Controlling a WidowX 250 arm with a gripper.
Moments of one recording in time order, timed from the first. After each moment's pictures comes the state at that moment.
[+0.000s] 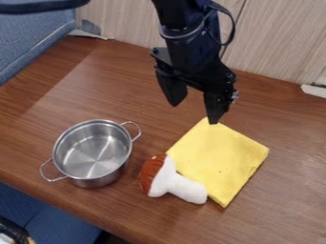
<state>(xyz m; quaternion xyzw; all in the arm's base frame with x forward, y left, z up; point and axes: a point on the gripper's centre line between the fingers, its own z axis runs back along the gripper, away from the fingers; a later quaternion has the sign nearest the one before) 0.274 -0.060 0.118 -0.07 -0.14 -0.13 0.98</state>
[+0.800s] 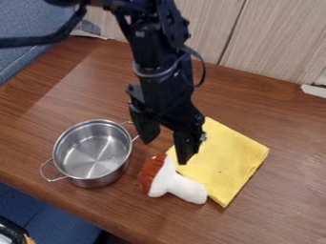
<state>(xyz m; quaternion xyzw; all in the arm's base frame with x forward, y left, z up) 0.232 -0.045 0.085 -0.07 -0.06 -0.13 0.99</state>
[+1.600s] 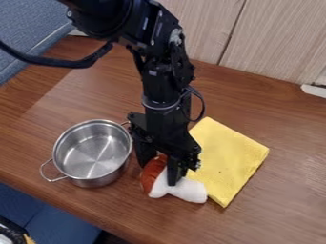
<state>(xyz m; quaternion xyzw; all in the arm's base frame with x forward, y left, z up) 0.232 -0.040 0.039 -0.03 0.00 -0.11 0.99</state>
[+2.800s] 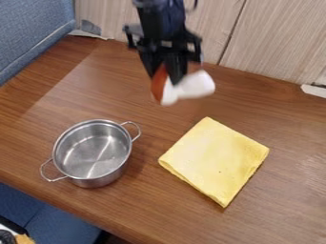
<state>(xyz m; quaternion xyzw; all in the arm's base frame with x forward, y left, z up) 0.318 0.005 0.125 -0.06 -0.12 -0.03 0.99</state>
